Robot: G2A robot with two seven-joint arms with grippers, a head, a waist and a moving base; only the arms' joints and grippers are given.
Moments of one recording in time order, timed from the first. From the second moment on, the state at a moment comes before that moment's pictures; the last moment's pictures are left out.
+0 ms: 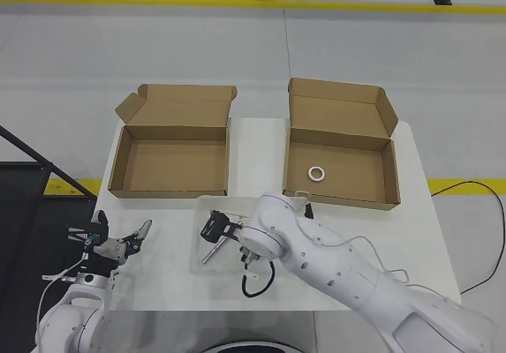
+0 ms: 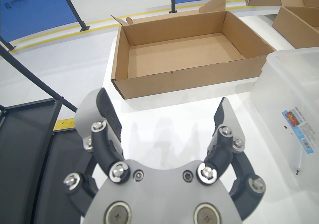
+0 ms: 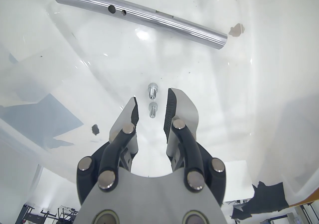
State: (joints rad) left arm 1.85 -1.15 -1.68 -1.88 1.27 -0.04 0.10; right arm -0.56 -1.46 0.48 -1.40 -0.88 -0.12 1.53
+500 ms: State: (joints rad) left arm 1.85 -1.15 -1.68 -1.88 1.27 -0.04 0.10; right arm -0.56 -1.49 0.46 -1.32 -0.88 -0.11 1.51
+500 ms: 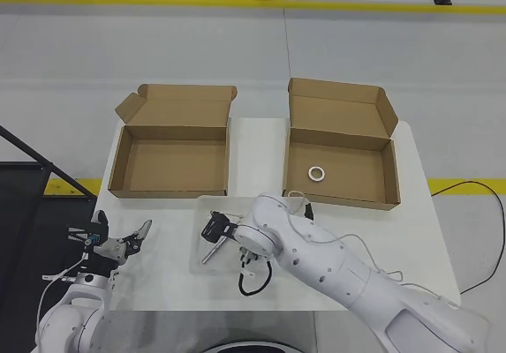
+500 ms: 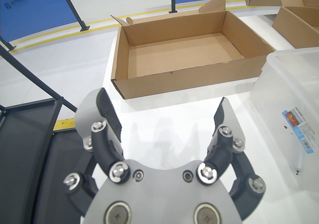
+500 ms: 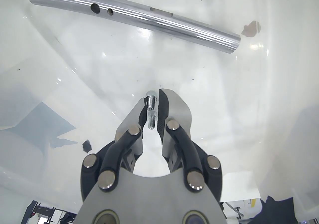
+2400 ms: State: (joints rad) left arm 1.85 -1.15 -1.68 -1.88 1.27 -0.04 0.10; right arm -0.77 -1.27 1.19 -1.62 -1.18 -0.02 1.28
